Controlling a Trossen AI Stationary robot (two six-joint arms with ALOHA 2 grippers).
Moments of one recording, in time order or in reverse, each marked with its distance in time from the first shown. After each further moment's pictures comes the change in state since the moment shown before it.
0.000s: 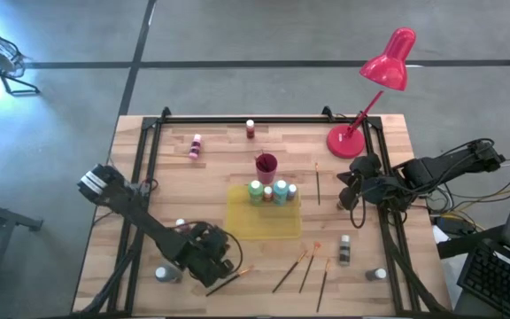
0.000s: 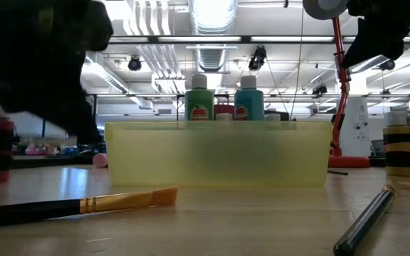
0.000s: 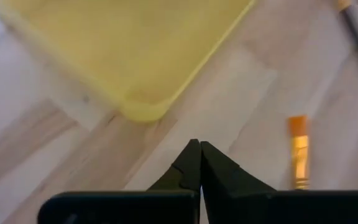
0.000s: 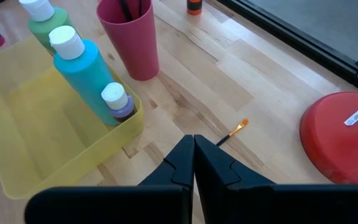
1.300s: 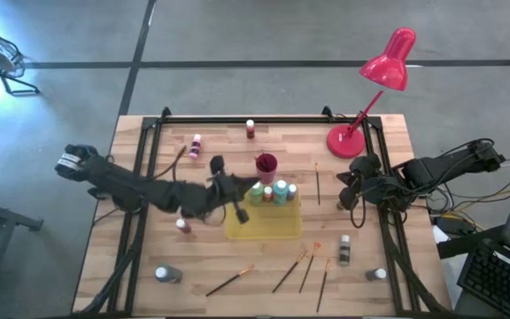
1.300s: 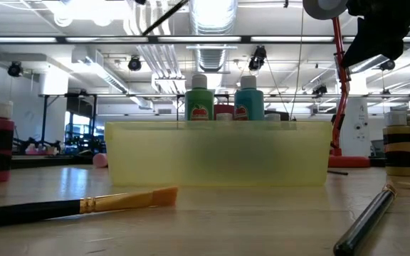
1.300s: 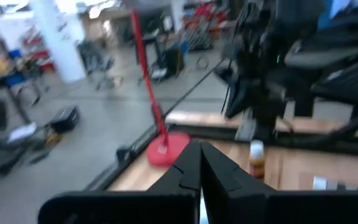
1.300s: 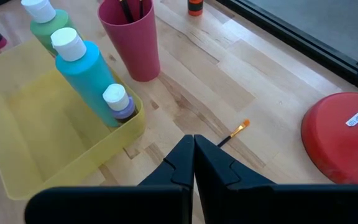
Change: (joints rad) left arm 0.363 -0.324 0.002 0.775 -0.203 1.356; right arm 0.000 0.000 0.000 0.006 0.000 0.000
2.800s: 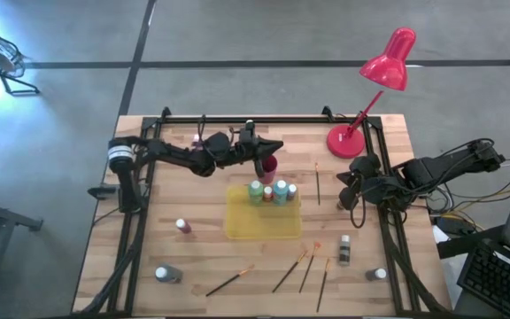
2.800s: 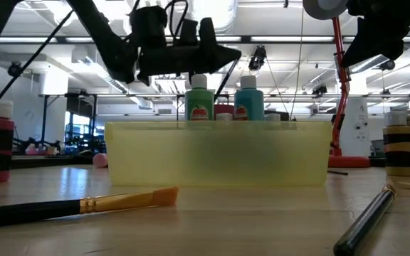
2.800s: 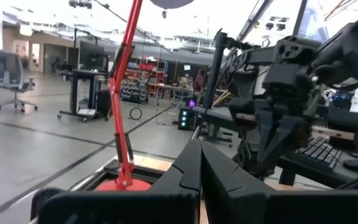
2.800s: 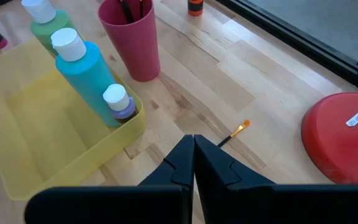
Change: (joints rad) left arm 0.566 0.427 -0.087 0.800 0.849 -0.256; right arm 0.000 0.000 0.000 0.001 0.000 0.000
